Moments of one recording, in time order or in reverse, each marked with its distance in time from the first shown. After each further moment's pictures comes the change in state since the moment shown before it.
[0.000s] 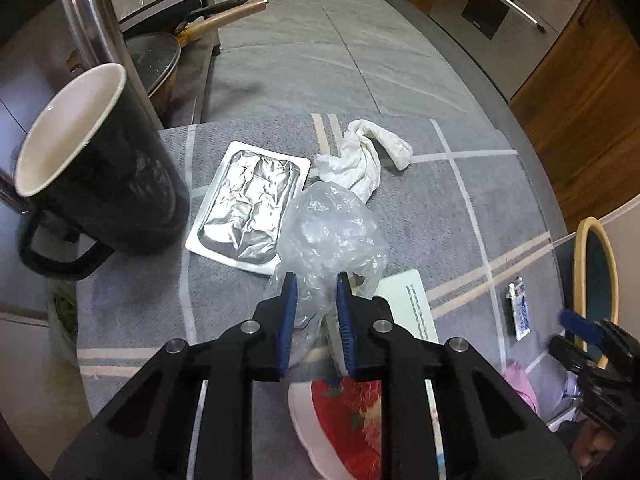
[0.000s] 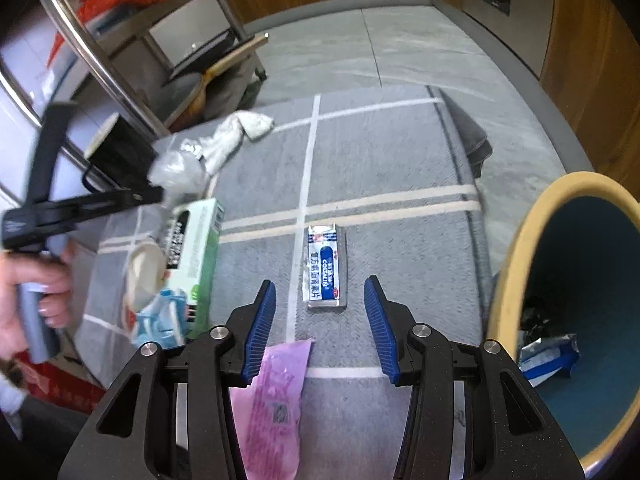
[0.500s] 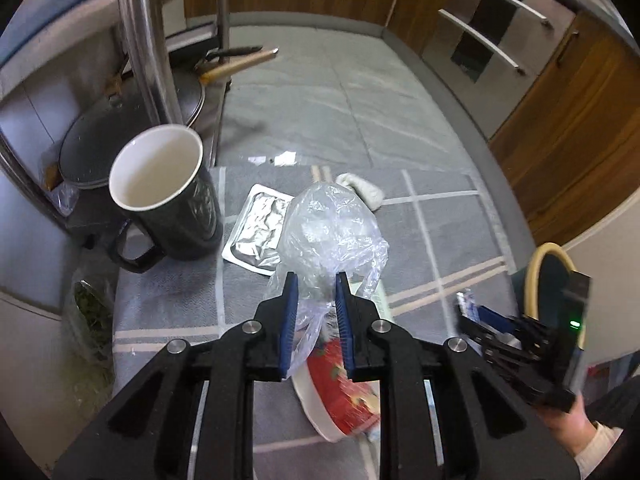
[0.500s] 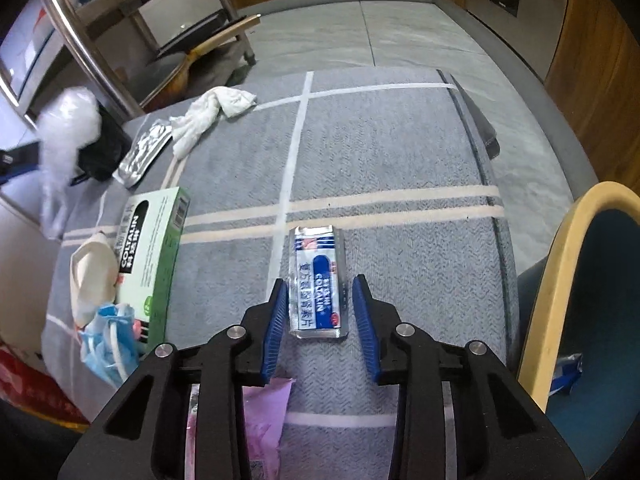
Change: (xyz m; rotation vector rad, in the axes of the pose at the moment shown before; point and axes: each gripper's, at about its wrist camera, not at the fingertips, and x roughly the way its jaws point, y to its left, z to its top) left arm -0.088 -0.001 -0.009 -0.034 -0.125 -0.033; right arm 0.042 0.006 0.006 -0.043 0.015 -0.074
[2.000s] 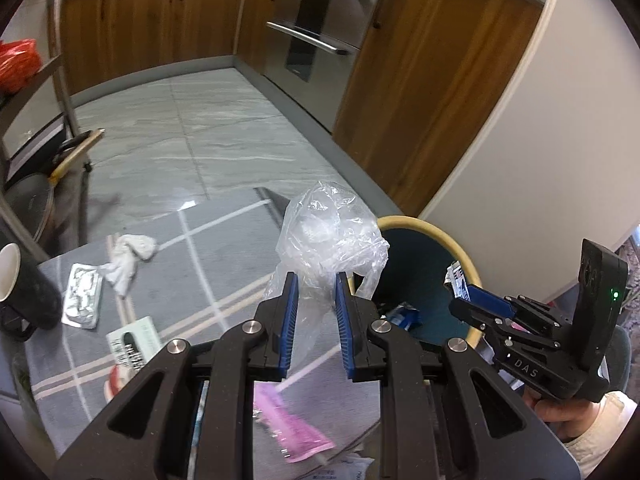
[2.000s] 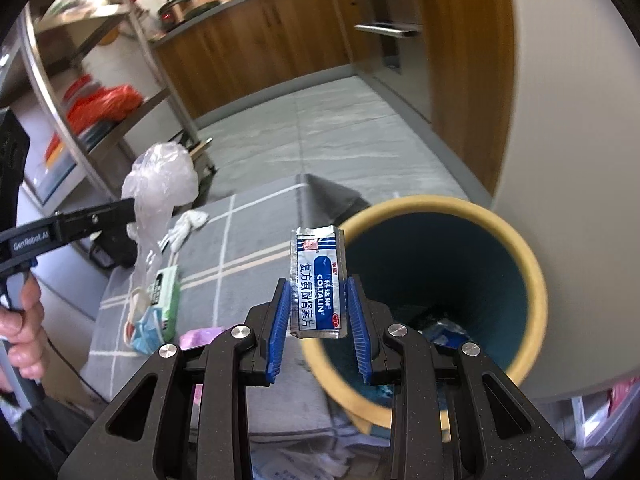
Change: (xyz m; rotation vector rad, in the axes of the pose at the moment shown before) left arm -0.038 -0.216 -0.026 0.328 -0.088 -0.297; right arm -0.197 -0.123 -0.073 0.231 -0.323 -0.039
